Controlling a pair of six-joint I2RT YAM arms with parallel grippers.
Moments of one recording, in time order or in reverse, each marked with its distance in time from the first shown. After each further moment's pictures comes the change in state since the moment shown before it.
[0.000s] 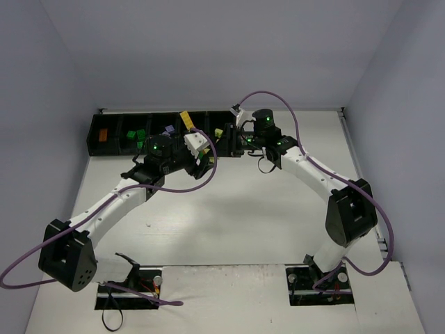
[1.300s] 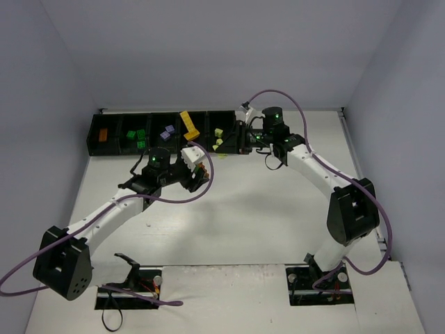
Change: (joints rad) left arm 0.003 -0.069 -0.149 -0.018 -0.009 0.008; right arm -0.066 0.000 -0.013 -0.011 -0.053 -0.013
